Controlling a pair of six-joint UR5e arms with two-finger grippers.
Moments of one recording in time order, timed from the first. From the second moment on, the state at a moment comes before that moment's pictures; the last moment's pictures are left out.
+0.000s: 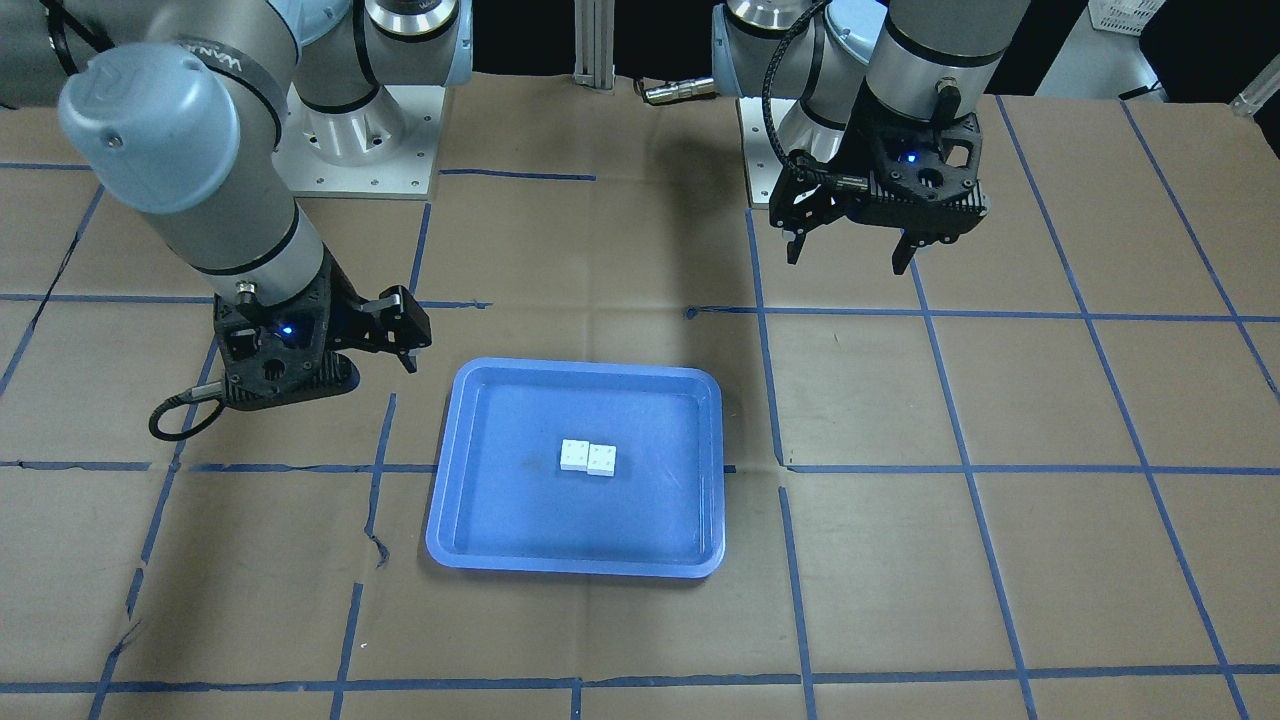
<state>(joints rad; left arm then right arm) -1.61 -1.54 -1.62 -1.50 1.58 0.07 1.61 -1.37 1.52 -1.67 -1.51 -0.13</state>
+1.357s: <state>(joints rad) -1.61 -1.54 -1.62 -1.50 1.58 0.07 1.60 -1.41 1.38 -1.43 -1.58 -0.02</state>
